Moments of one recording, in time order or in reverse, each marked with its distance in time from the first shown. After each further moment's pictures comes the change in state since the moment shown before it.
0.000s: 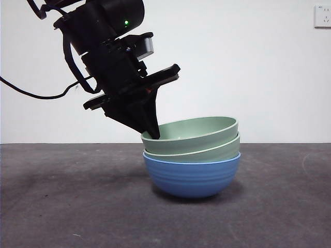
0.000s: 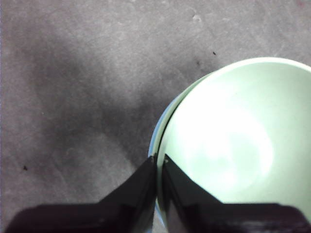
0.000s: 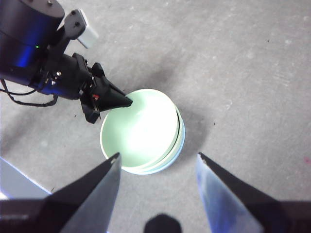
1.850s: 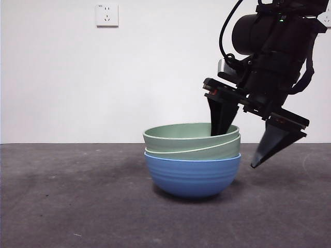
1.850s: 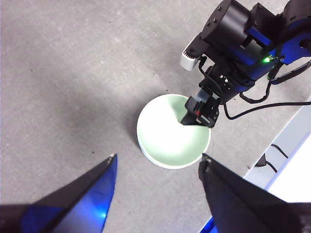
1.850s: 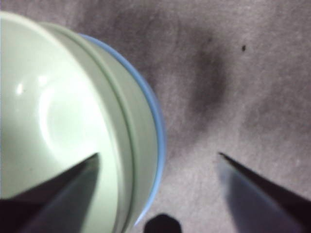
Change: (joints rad) left arm 0.000 -0.307 0.677 -0.877 0.003 0.173; right arm -0.085 0.816 0.000 0.252 -0.162 0.101
